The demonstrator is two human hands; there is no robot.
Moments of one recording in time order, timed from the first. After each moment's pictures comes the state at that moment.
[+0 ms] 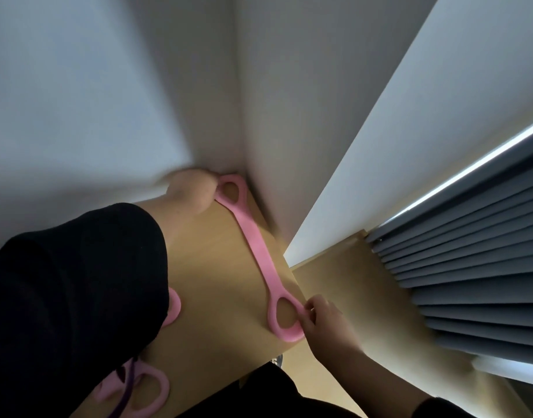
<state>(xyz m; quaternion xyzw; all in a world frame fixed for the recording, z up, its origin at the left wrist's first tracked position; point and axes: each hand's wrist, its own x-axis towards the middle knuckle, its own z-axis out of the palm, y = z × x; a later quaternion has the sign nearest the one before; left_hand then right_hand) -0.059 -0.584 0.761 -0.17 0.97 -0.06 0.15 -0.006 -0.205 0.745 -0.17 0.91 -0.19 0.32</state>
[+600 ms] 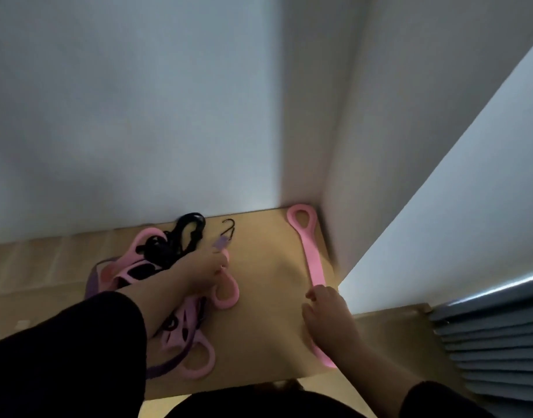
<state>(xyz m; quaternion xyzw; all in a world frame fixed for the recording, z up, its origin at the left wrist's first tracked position) 0.168 -0.558 0.783 -0.23 0.95 0.09 0.20 0.001 -0.290 0.773 -0.37 0.87 -0.23 0.25</state>
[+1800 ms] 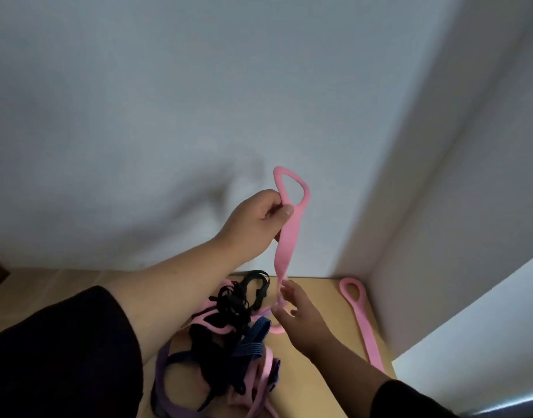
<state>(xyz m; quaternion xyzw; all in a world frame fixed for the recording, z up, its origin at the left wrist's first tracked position) 0.229 -0.592 1.033 -0.26 0.77 0.50 -0.31 0.130 -0.453 0.876 -0.42 0.73 -0.42 0.33</state>
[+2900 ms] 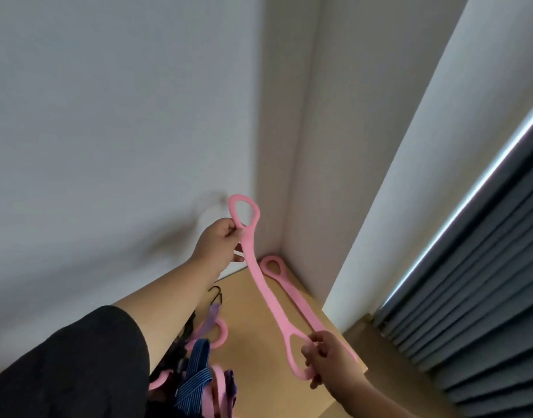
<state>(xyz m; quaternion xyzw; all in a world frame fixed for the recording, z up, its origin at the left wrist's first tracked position) 0.103 -0.583 0.952 -0.23 0.72 0.63 -0.15 0.118 -0.294 0.849 -0.05 0.85 -0.44 0.29</state>
